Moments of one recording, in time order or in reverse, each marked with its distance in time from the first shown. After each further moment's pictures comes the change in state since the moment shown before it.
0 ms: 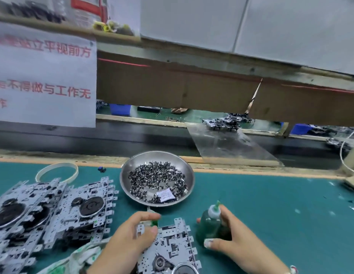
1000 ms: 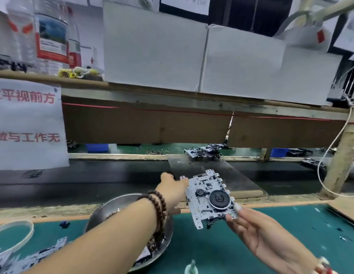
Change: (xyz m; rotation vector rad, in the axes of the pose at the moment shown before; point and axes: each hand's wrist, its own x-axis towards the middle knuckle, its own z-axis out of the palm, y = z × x) left_hand 0.136 0.139 0.074 -0.101 -0.099 -0.103; right_hand 0.020 -0.051 -0.090 0.989 0.314 0.092
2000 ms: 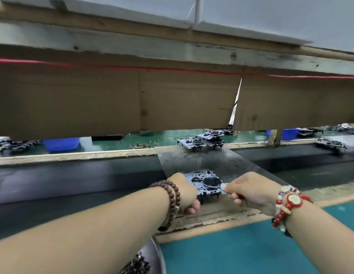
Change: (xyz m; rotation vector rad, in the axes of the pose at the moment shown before) left_hand 0.152 -0.023 0.039 0.227 -0.216 -0.094; right_hand 0.186 -0.022 -0.034 -0.928 0.234 0.031
